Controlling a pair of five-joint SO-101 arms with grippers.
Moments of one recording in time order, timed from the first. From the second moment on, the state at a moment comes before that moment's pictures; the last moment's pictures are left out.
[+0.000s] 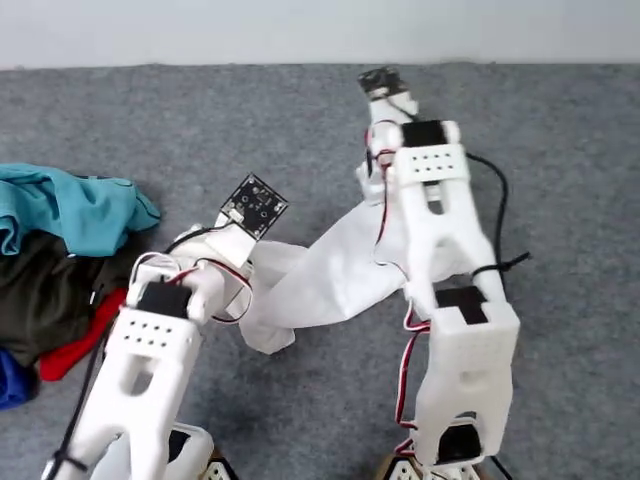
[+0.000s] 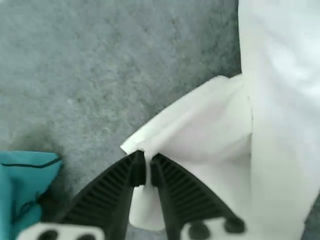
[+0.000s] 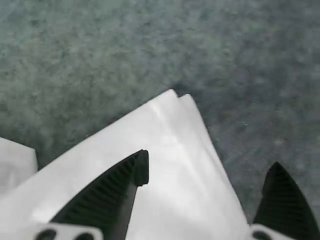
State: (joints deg) left arm 7.2 -37.0 55.3 46.6 -24.1; right arm -11.8 31.8 -28.3 76.7 10.0
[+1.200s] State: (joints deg) left arm 7.7 -13.7 2.5 23.6 -23.8; right arm -10.1 33.3 -28.3 79.3 10.0
